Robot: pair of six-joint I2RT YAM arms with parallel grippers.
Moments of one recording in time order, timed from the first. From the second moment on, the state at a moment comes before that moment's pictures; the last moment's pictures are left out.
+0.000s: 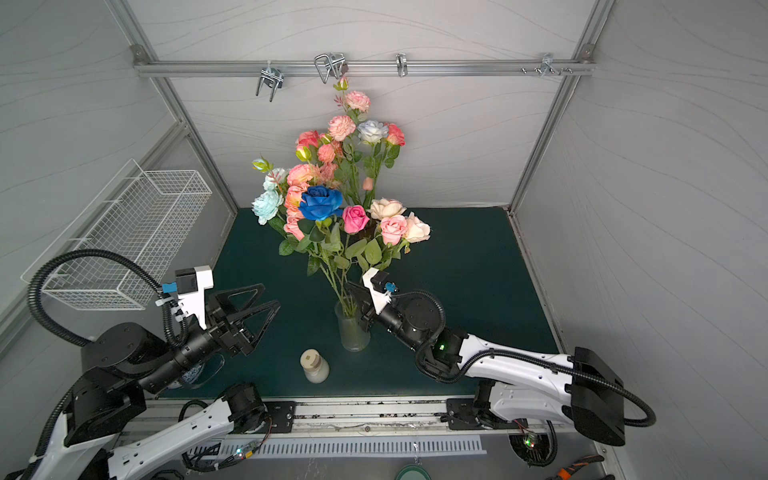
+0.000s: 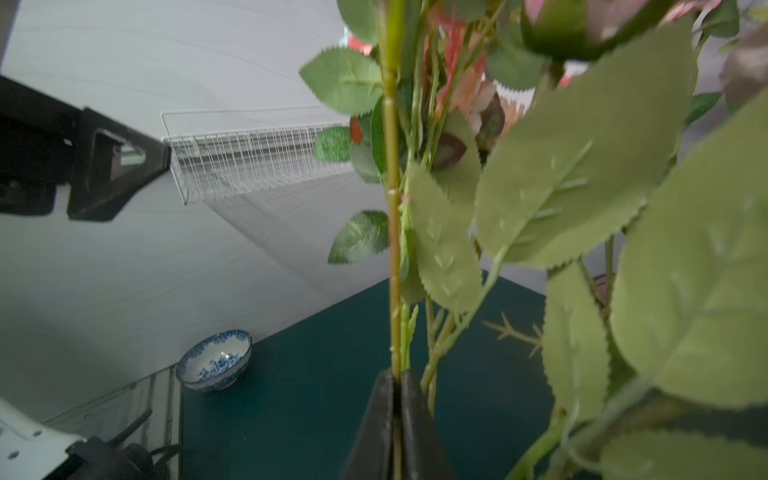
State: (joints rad) left arm -0.90 0.42 1.07 -0.67 -0.12 -0.50; right arm 1.21 1.09 0.62 0.56 0.18 0.06
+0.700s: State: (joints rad) left arm -0.90 0.41 1.07 -0.84 -0.41 -0.56; right arm 1.38 0.55 0.43 0.16 0.40 0.24
